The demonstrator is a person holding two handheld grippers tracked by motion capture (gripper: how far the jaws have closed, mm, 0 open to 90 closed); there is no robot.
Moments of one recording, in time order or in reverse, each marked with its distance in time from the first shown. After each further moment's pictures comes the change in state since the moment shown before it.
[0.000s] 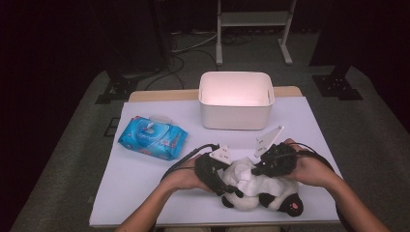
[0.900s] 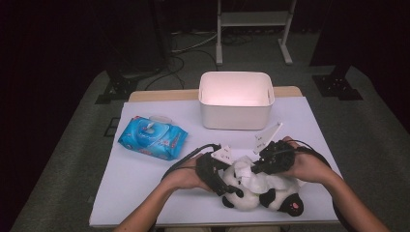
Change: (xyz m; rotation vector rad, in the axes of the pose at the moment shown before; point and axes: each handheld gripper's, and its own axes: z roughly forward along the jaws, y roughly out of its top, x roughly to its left) left arm 0.000 0.003 0.001 0.016 -0.004 0.019; right arm -0.010 0.004 0.006 -0.016 0.033 0.008
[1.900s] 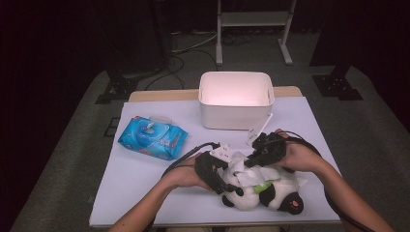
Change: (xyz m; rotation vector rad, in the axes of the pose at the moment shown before) left arm 0.005 -0.002 -0.001 -0.011 -0.016 -0.005; right arm -0.020 0.016 0.007 0.024 0.051 0.001
